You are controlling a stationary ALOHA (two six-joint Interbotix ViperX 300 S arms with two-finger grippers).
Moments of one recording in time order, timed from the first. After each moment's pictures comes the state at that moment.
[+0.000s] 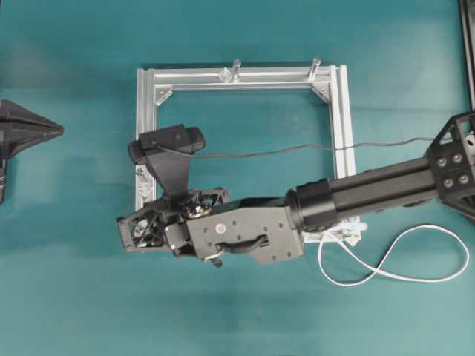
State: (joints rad) left arm 0.20 -1.19 1.40 -0.07 0.18 -0.05; right arm 0.20 0.59 -0.36 -0.38 0.98 1.82
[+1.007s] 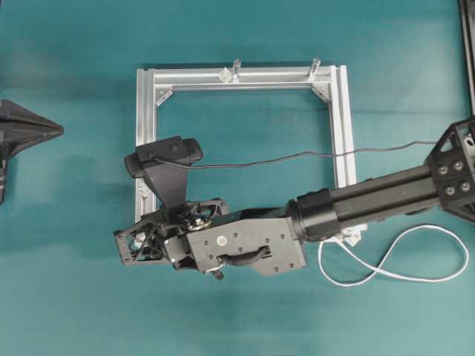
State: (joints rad) left arm 0.20 -1.19 1.40 -0.07 0.18 -0.05; right arm 0.23 0.59 -0.38 -0.37 0.98 1.82
